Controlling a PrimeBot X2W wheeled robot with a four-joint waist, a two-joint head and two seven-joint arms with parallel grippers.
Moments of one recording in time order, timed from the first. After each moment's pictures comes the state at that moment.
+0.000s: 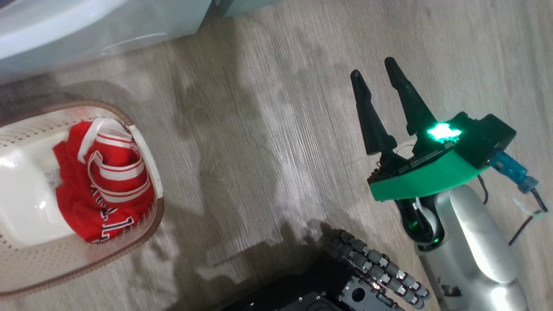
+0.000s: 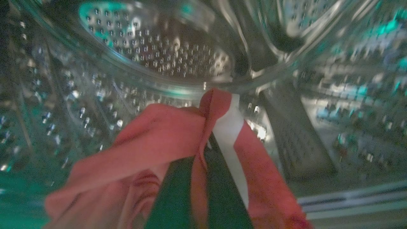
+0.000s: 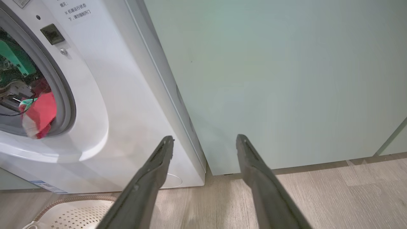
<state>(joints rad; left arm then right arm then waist) -1.35 0.52 -0.13 0.83 -0.48 0.05 0.11 -0.38 -0.05 0.26 0.09 0.43 0.13 -0.25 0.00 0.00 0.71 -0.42</state>
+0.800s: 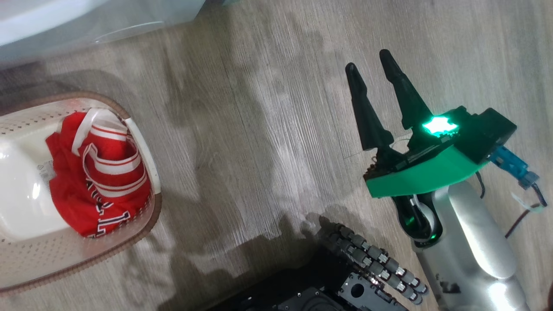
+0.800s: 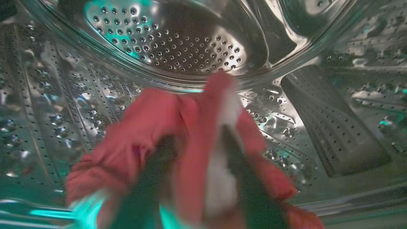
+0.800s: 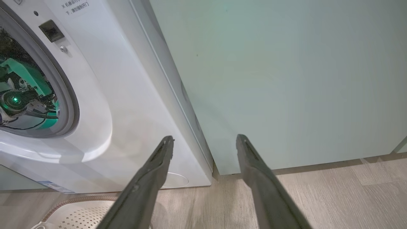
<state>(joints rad) -1.39 0.55 -0.19 0.96 -0.42 0.00 -0.08 -0.40 -0.05 0.29 0.07 0.46 0.13 -0.25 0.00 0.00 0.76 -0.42</state>
